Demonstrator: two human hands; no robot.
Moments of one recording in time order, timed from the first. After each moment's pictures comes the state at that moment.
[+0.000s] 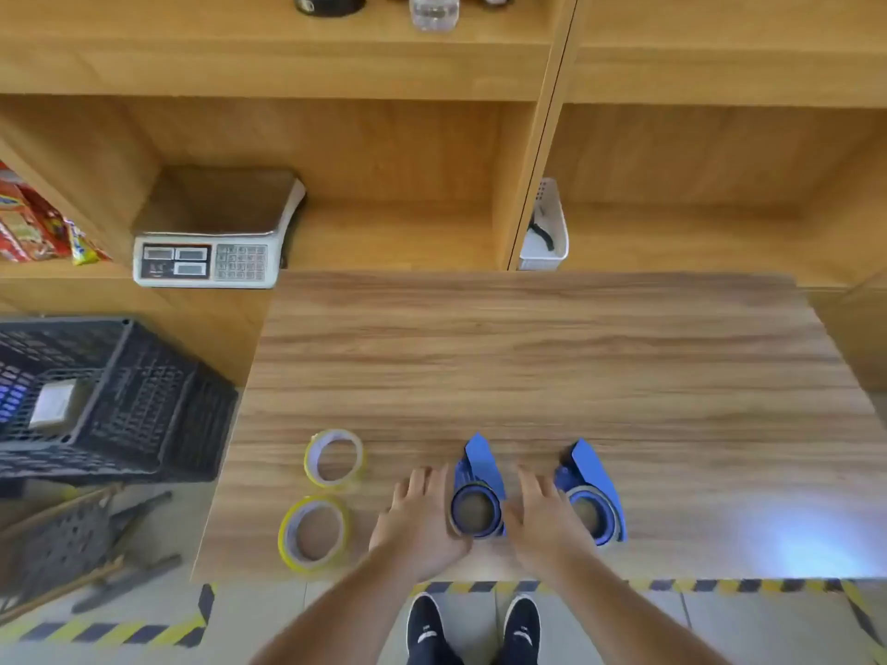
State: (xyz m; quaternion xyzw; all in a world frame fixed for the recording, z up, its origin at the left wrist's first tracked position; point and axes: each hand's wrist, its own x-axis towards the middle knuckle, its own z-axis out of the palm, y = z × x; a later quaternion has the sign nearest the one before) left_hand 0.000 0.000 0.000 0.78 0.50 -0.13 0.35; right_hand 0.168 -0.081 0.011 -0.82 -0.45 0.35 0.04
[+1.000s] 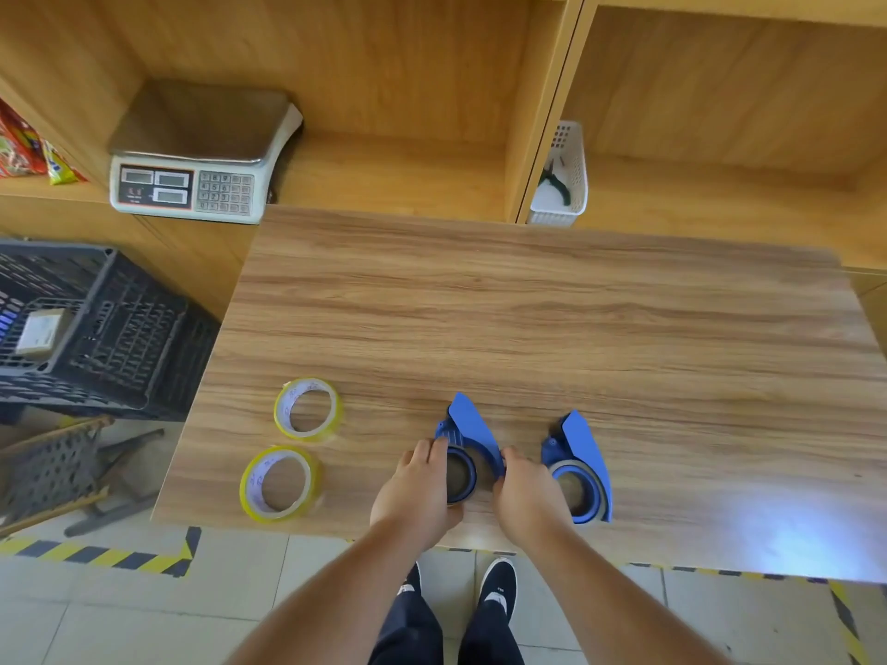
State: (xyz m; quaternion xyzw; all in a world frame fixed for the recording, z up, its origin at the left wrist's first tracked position) left_hand 0.036 -0.021 -0.062 0.78 0.51 -0.11 0.33; right_hand 0.187 -0.076 -0.037 -0.83 -0.43 0.34 0.01
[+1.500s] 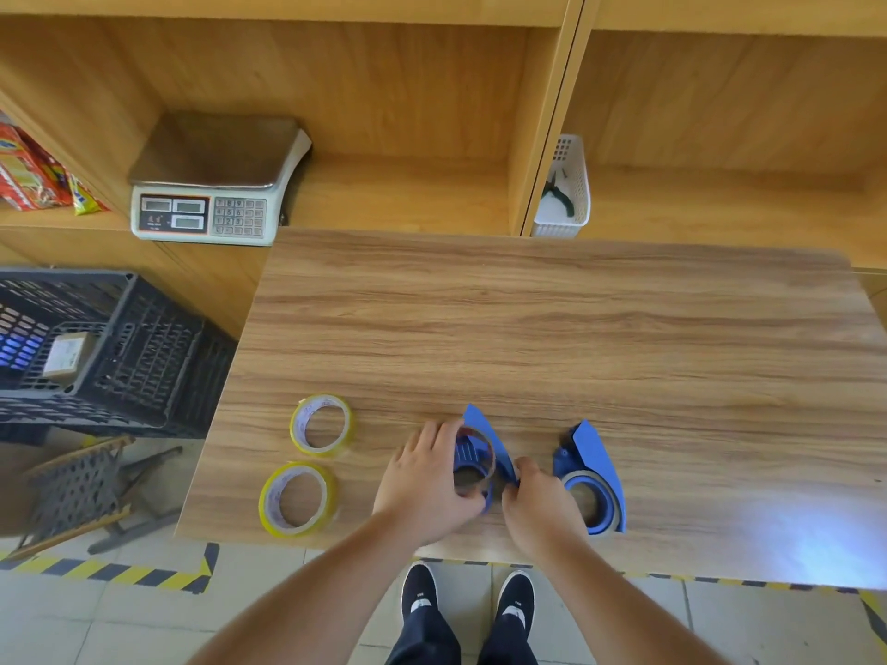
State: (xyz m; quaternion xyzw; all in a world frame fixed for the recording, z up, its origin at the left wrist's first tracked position) left_hand 0.034 0.002 -0.018 0.81 0.49 -0.01 0.30; right_hand 0.184 -0.076 -0.021 -0.84 -0.41 0.36 0.05
